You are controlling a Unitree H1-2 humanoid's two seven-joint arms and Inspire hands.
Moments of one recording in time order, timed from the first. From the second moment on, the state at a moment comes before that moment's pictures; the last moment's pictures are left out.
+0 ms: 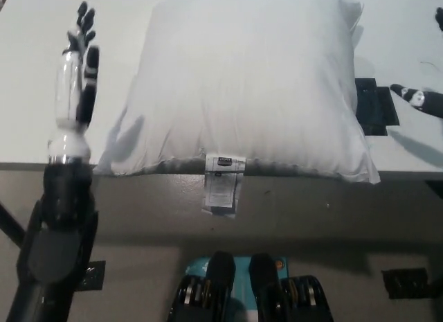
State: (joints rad) left_arm -0.57 0.20 -0.01 0.36 0.12 -0.43 0.29; right_arm -0.55 -0.42 -0.04 0.29 -0.10 -0.25 0.00
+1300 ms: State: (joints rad) left_arm -0.03 -0.01 0.13 0.33 -0.08 -0.44 0.05; right_arm 0.06 -0.33 0.05 -0.03 -0.22 -0.24 0.07
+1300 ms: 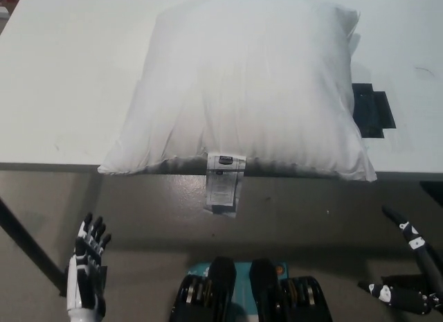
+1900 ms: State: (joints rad) left_arm -0.04 0.00 0.12 0.33 -0.03 -0.44 0.05; right_arm 0.04 -0.32 0.05 -0.03 -0.22 -0.18 0.09
